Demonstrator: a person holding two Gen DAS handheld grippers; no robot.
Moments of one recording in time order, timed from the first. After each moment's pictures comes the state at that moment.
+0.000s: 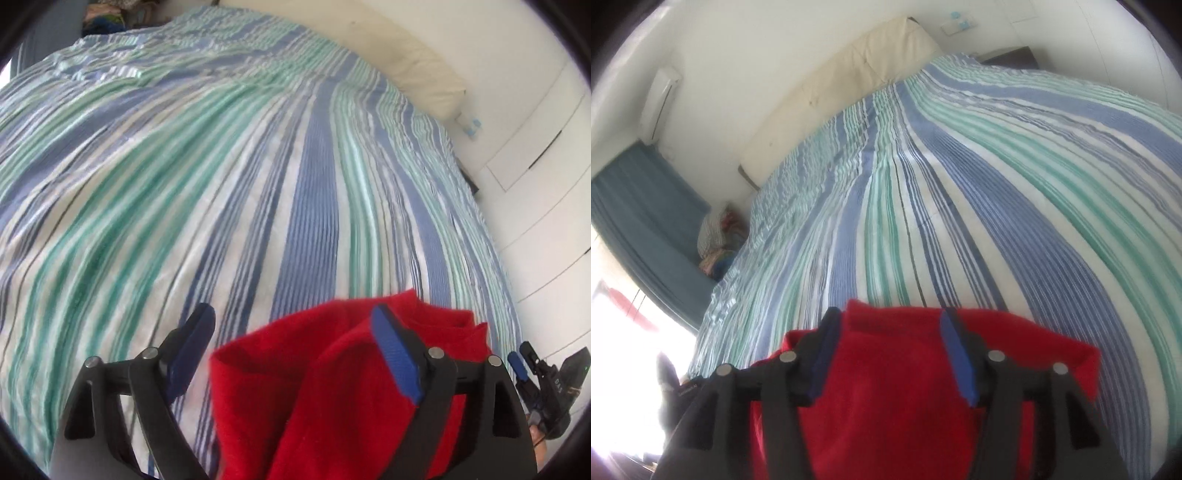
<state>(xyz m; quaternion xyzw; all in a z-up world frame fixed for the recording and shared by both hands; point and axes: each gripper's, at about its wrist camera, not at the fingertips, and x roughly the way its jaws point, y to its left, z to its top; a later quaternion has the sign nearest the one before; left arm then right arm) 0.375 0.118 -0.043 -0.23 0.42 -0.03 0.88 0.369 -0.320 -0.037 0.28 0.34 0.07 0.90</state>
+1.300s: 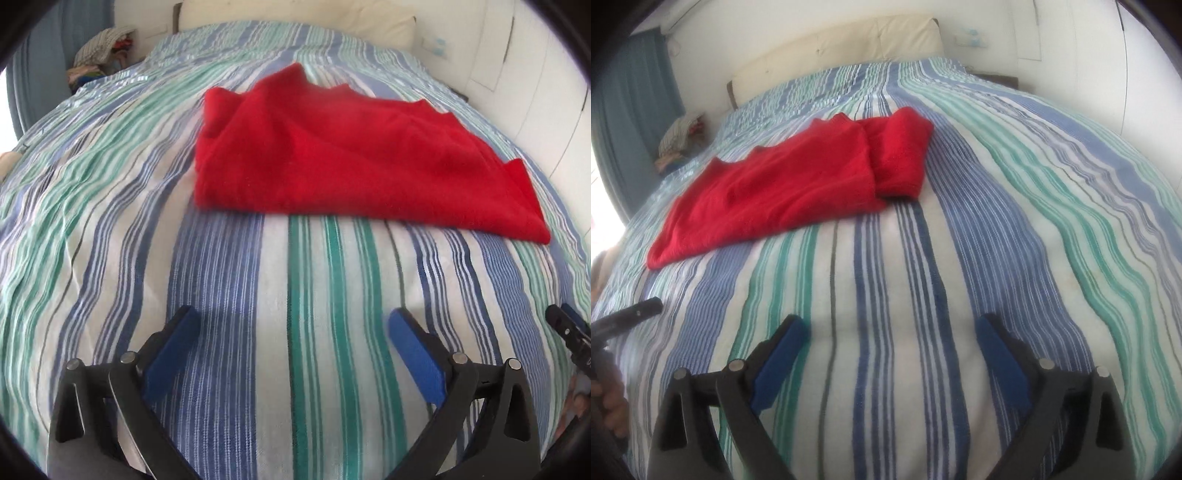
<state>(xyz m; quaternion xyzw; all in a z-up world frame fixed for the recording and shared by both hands) 0.148 0.002 -0.106 -0.04 0.45 -0.02 0.89 0.117 -0.298 -0.106 0.08 0.40 0.00 0.91</state>
